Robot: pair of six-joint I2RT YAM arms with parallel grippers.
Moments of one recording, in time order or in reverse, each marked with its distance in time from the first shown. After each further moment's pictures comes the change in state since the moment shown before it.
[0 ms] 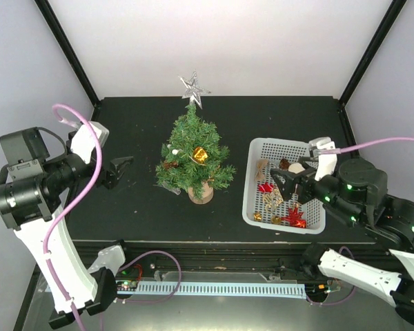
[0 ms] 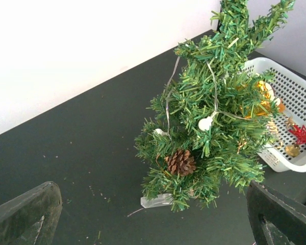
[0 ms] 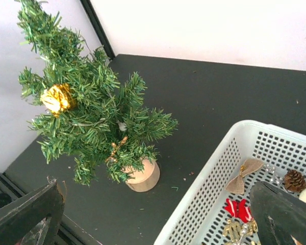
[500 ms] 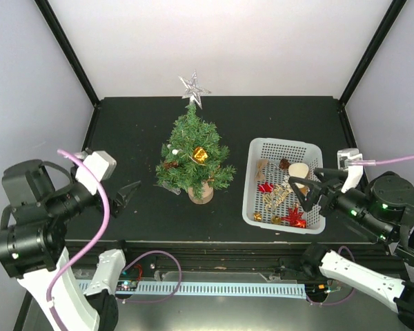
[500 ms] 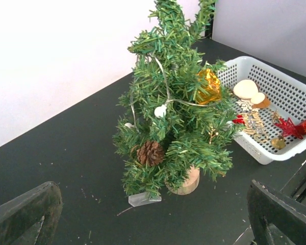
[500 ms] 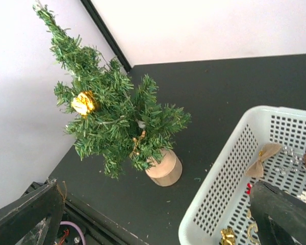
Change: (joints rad) left arm -0.096 -0.197 -0.064 -0.004 -0.053 -0.068; right arm 0.000 -0.125 0.049 -0.087 -0.034 0.155
